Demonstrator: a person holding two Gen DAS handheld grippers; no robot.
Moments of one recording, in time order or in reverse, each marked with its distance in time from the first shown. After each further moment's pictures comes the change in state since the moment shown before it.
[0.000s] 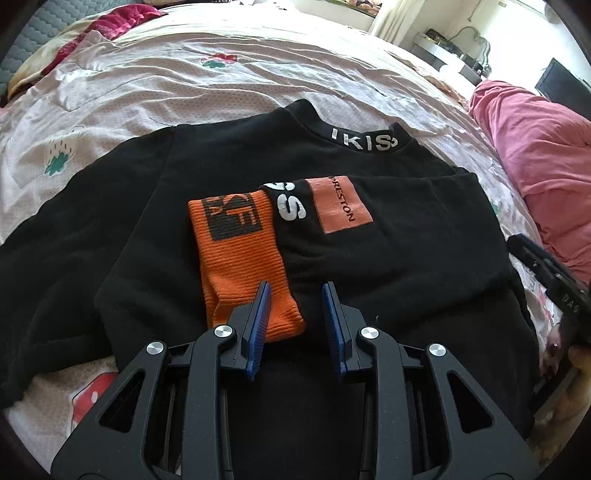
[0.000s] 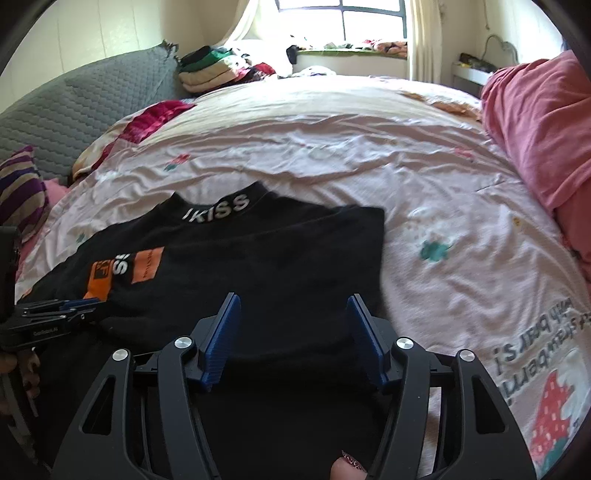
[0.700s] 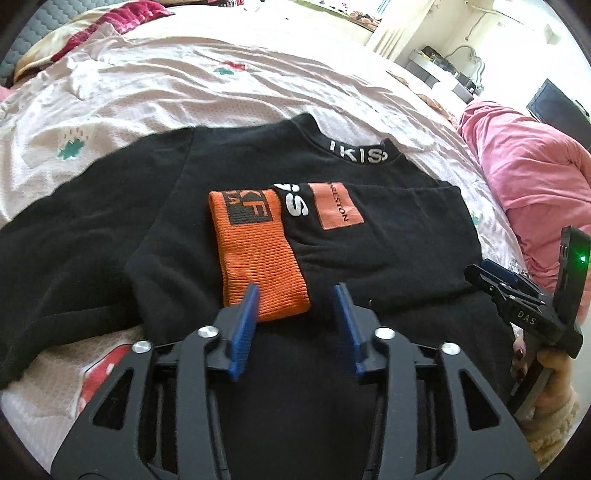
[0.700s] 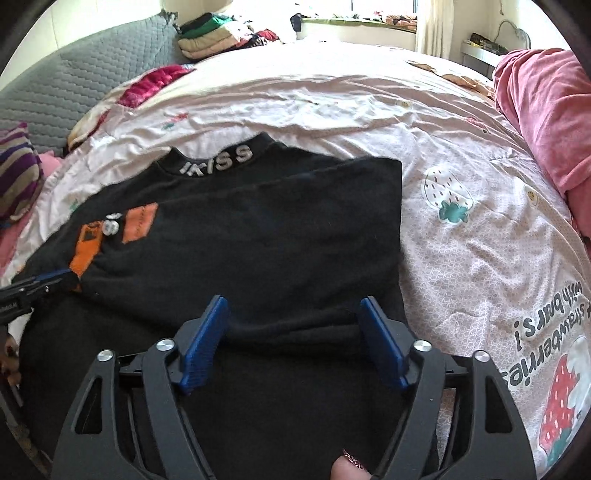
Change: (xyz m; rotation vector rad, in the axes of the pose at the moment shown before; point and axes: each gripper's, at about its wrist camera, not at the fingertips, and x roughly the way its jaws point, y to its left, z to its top) left arm -0.027 0.010 -0.008 -0.043 -0.046 -0.053; right arm 0.013 0.005 -0.009 -0.021 0.098 -0.006
